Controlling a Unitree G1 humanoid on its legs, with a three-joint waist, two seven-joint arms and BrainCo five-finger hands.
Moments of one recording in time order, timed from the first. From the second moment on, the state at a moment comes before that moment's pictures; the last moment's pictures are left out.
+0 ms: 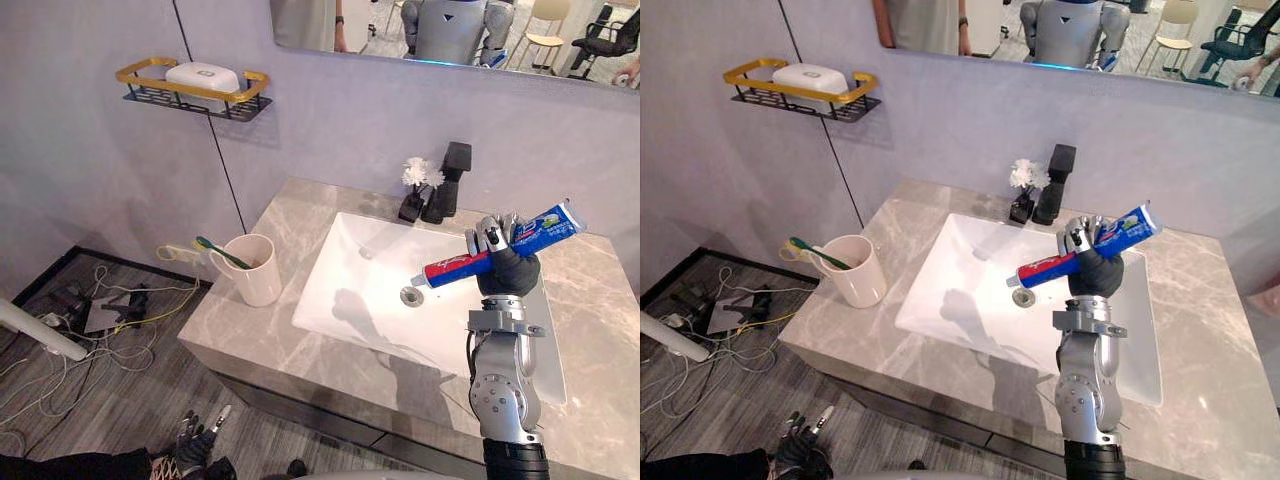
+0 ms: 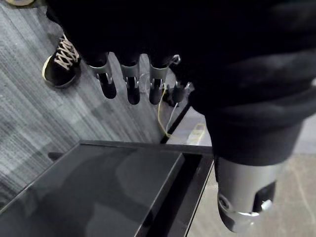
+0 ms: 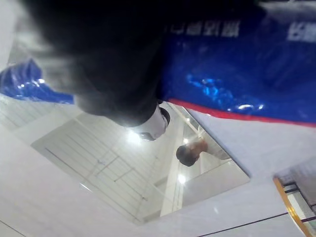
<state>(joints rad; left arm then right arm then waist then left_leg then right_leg) 0.36 -0.07 0.25 0.53 -0.14 -0.12 0.09 -0.09 -0.05 -0.06 -0.25 0.70 -0.20 0.05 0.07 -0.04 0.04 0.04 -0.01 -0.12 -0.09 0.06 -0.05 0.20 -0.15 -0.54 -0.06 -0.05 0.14</state>
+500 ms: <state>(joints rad) 0.34 -0.03 0.15 0.60 -0.10 -0.12 0.04 -0.45 -0.10 0.10 -0.15 0.64 -0.21 0.02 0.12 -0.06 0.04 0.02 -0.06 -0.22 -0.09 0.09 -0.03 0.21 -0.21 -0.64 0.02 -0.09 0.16</state>
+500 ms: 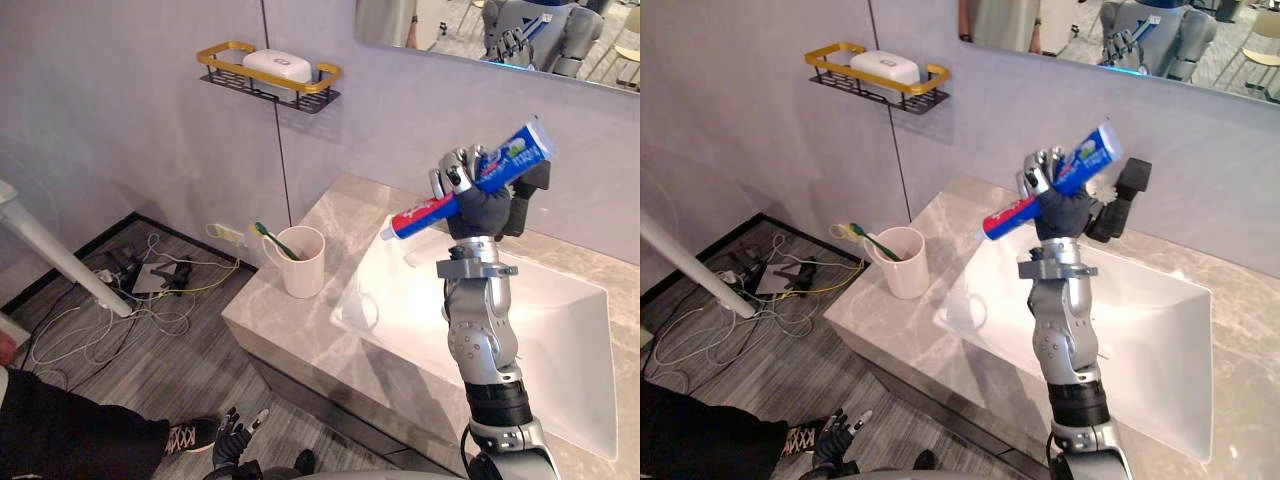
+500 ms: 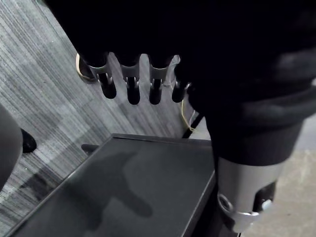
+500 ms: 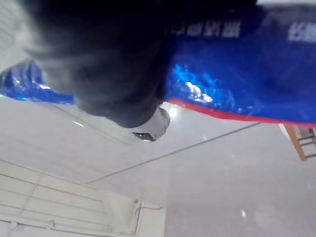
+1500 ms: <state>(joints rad) 0.28 0.07 -0.01 0.63 -0.09 -0.14 0.02 -0.72 -0.21 0.24 0.18 0.54 -0.15 0.02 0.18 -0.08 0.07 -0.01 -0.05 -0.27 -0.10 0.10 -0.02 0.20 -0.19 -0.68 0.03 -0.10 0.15</state>
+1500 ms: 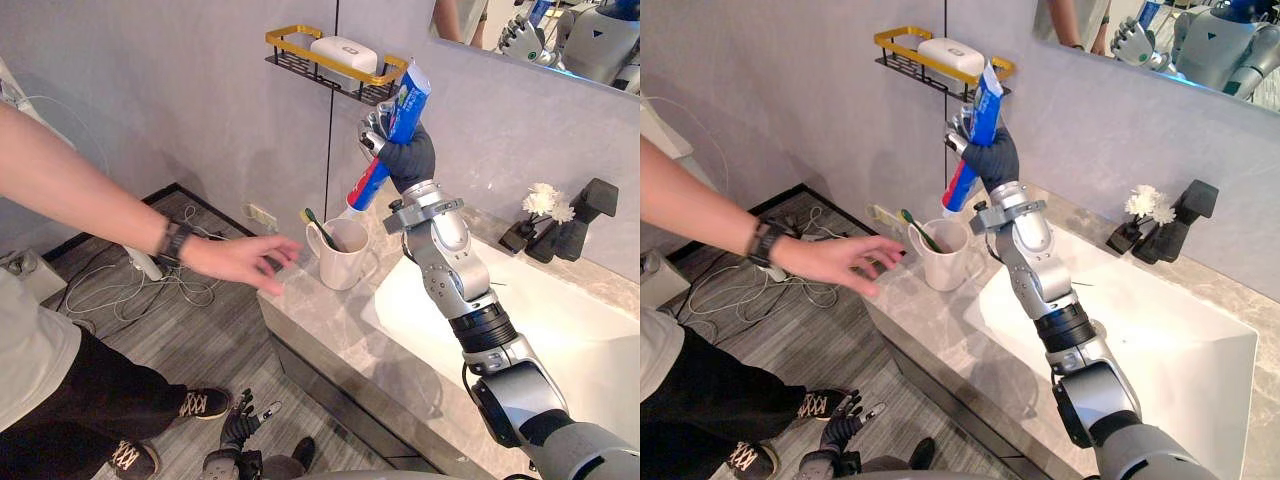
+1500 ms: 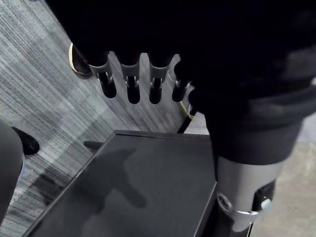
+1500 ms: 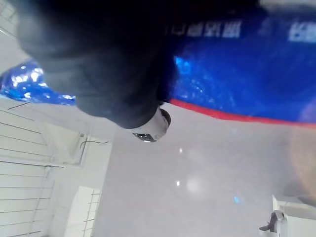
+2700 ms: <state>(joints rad) 0.25 0.07 -0.05 0.64 -0.08 -0.14 0.03 -0.70 -0.20 0.29 0.25 0.49 -0.13 0.02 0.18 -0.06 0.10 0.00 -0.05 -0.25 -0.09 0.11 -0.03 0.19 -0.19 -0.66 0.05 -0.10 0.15</state>
